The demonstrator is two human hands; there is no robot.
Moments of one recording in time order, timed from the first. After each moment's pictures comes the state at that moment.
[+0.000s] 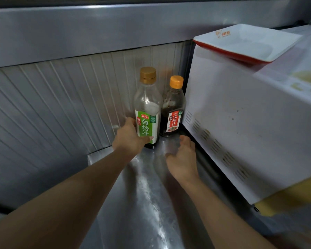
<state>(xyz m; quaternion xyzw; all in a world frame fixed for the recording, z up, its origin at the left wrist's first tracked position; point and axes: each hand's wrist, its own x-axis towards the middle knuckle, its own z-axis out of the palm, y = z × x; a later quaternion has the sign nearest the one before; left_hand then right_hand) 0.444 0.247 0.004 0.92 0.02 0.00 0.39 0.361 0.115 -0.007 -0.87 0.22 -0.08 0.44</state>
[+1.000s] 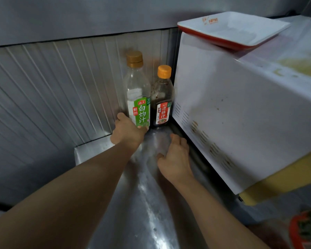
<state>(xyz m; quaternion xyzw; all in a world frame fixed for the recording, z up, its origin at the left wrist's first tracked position) 0.438 0.208 -0.003 0.93 0.11 0.02 0.35 0.341 0.101 -0.015 -0.92 0.16 -0.06 0.34</state>
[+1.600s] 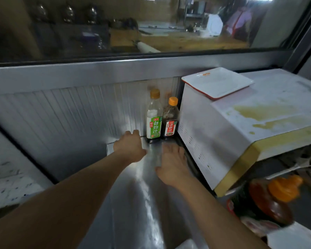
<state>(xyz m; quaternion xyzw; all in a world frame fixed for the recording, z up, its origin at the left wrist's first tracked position) 0.323 0.252 0.110 0.99 0.00 -0.07 0.11 0.267 0.118 0.089 -0.98 0.00 0.03 0.19</state>
